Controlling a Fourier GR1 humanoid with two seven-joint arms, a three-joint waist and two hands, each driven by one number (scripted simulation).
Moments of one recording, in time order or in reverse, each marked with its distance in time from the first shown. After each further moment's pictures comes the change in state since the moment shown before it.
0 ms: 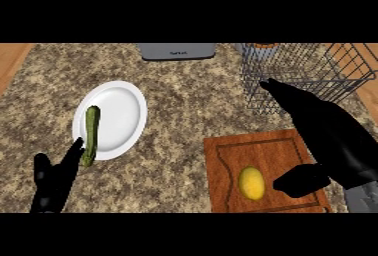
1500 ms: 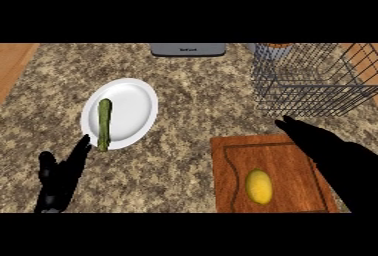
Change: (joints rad) left arm -0.007 -0.037 0.011 -0.035 -0.041 -0.040 0.025; right arm 0.125 -0.208 0.031 -0.208 -0.293 0.010 0.156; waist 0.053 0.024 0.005
